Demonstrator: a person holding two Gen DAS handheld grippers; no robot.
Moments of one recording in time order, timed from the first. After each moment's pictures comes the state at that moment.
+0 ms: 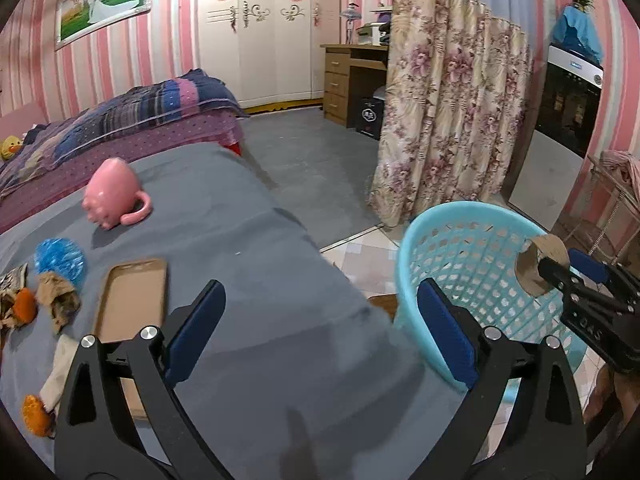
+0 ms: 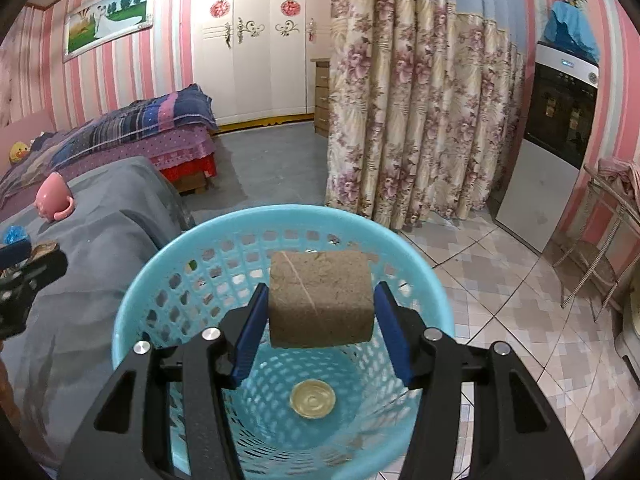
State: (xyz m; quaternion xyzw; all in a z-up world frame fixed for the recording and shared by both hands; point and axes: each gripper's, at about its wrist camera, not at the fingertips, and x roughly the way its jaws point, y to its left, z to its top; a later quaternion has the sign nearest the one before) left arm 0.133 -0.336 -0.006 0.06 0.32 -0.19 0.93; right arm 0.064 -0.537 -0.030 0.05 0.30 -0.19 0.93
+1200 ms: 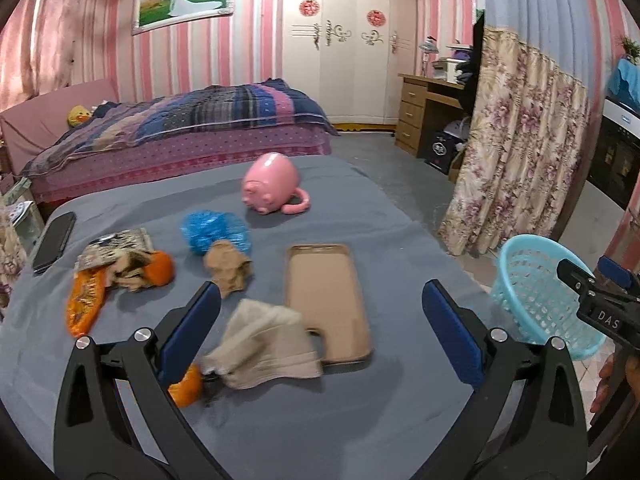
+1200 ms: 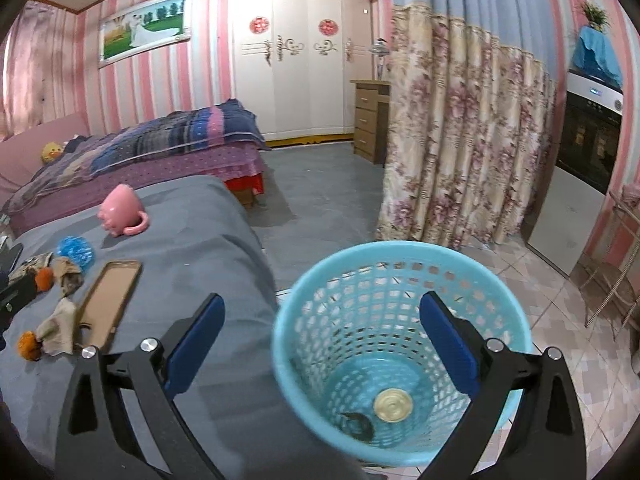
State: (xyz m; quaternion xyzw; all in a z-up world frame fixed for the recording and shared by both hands) left arm 0.088 -0.181 0.035 0.01 0.29 -0.07 0.96; right arm 0.064 -0.432 0.009 0.05 0.27 -0.13 0.95
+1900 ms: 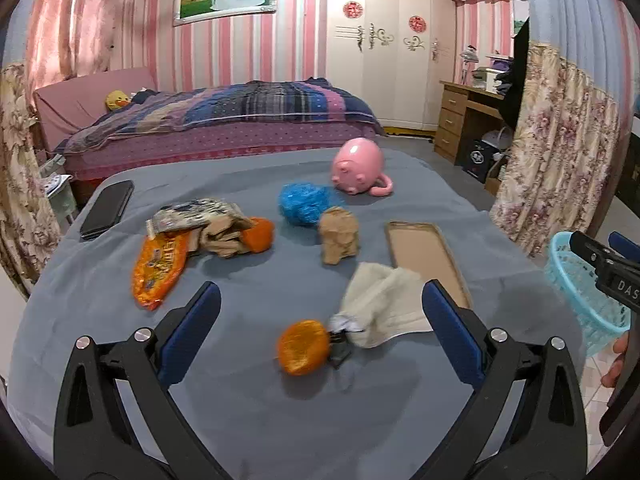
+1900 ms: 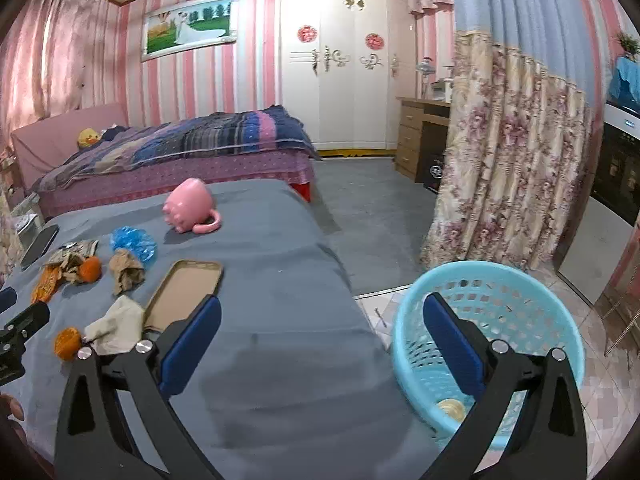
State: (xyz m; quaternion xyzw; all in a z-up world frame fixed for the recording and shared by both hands) left arm 0.066 -0.089 0.011 -0.01 0.28 -0.01 0.96; right arm 0.074 -0.343 0.010 0.02 0.25 -0.06 0.97
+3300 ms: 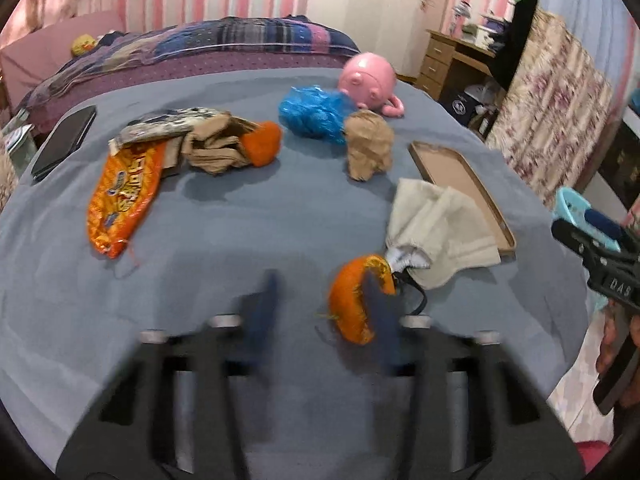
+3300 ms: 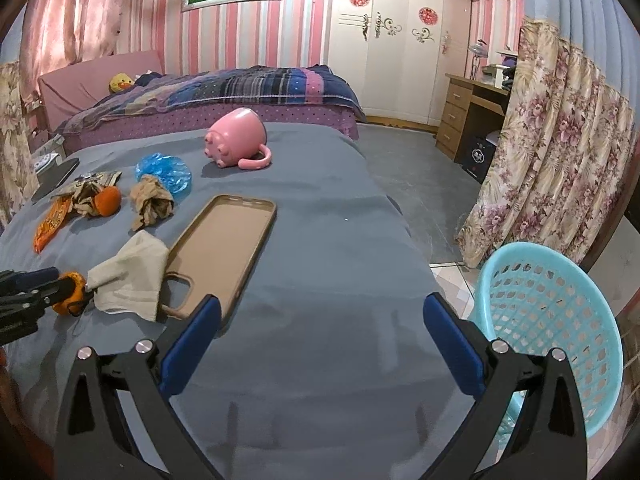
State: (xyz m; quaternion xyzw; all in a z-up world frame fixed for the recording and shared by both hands) left arm 0.103 -0.052 -0.052 -0.03 0.40 -0.08 0.91; right arm 0.100 -0.297 -0.031 -0.04 0.32 0.00 0.95
